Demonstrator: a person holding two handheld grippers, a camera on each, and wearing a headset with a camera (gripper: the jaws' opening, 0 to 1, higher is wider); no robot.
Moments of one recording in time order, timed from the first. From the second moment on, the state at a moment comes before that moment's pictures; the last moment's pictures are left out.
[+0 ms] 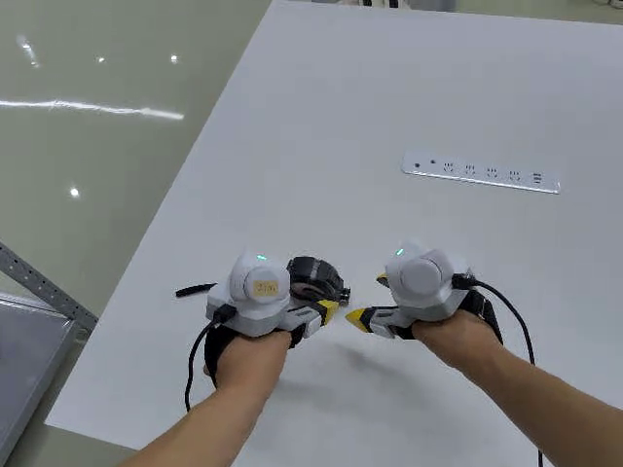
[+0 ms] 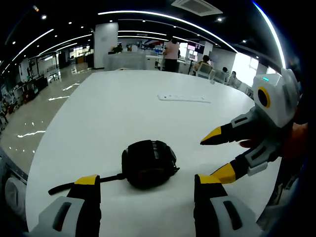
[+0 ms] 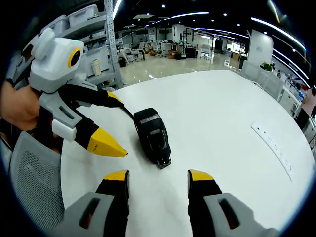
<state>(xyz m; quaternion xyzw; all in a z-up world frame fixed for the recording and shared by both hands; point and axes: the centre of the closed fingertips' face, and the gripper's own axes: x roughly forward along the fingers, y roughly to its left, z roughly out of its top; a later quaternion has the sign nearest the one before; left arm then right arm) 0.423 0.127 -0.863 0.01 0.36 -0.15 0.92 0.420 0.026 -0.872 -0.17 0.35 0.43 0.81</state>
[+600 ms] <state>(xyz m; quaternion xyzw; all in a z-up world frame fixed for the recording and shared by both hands) 0.376 0.138 -0.846 0.02 0.35 -0.17 0.92 0.376 -0.004 -0.840 -0.12 0.35 0.37 0.86</state>
